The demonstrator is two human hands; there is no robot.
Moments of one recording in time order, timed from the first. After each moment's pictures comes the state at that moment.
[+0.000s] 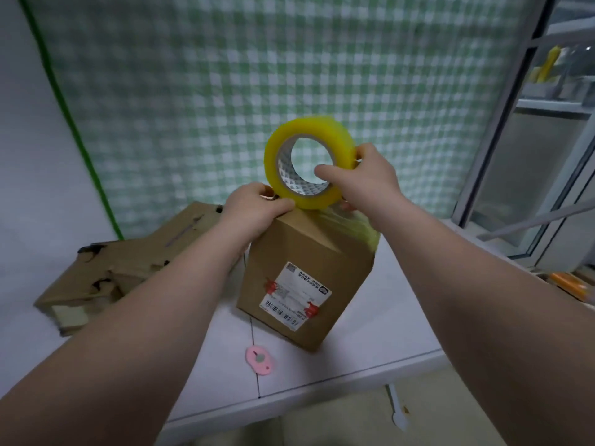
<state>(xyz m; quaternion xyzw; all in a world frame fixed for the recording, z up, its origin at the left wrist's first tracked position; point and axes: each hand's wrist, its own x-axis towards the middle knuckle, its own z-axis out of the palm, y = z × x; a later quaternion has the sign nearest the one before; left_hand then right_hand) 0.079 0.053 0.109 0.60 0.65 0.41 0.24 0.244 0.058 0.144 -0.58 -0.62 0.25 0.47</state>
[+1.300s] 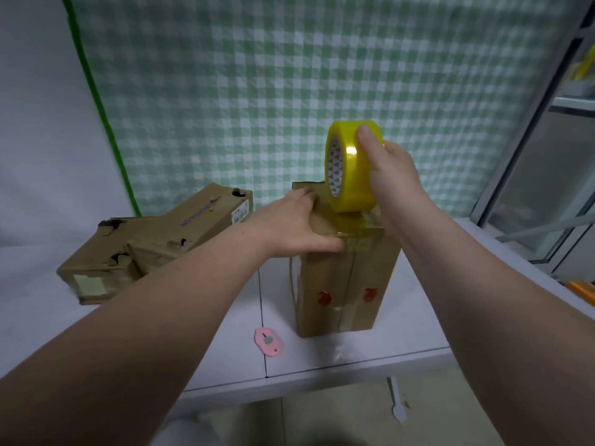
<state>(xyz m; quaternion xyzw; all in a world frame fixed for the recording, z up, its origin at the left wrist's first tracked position) 0.084 0.045 0.085 0.80 0.59 0.14 0.06 0.230 0.037 0.140 -0.50 -0.54 0.38 0.56</state>
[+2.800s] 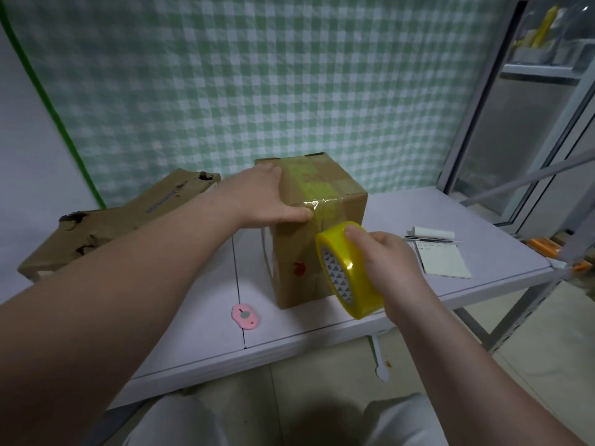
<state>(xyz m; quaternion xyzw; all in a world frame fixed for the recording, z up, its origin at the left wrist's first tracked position) 0.096 0.044 0.091 0.80 0.59 0.09 -0.01 0.280 -0.056 0.055 -0.67 -0.49 0.35 0.44</state>
